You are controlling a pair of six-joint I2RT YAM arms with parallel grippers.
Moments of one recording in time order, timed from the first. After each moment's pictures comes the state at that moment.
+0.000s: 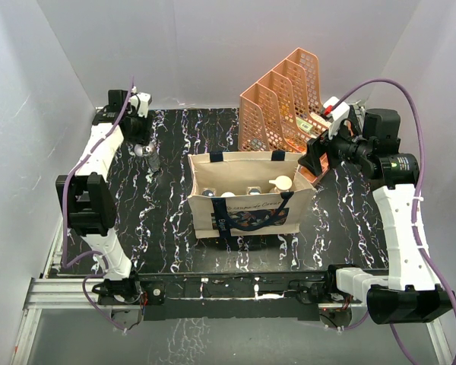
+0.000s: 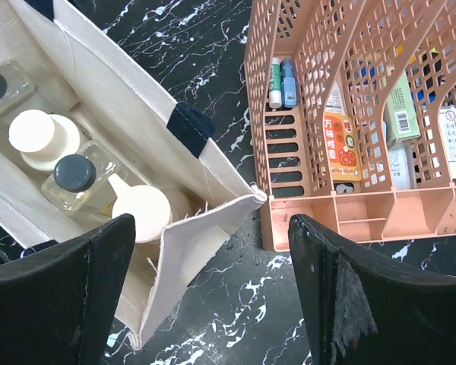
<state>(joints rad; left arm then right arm) 0.00 1.83 1.64 -0.68 0.09 0.25 0.01 1.12 1.41 -0.86 -0.63 -0.42</state>
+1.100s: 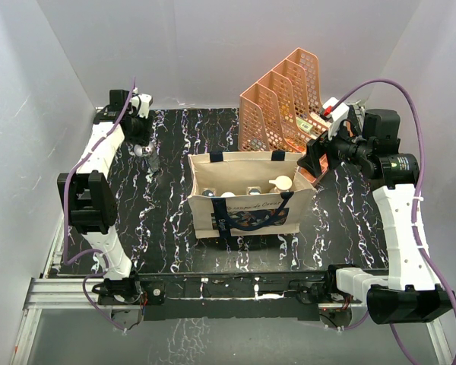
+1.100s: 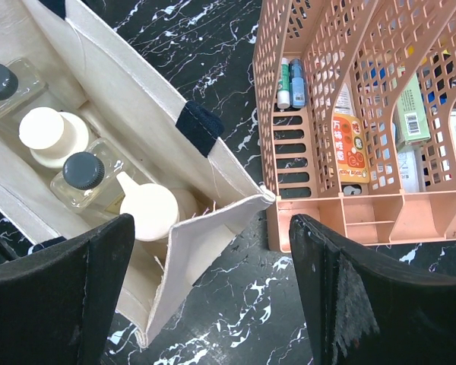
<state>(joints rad) 0.00 1.87 1.67 -0.71 0.08 0.27 0.01 1.12 1.41 -0.87 -0.65 -0.42</state>
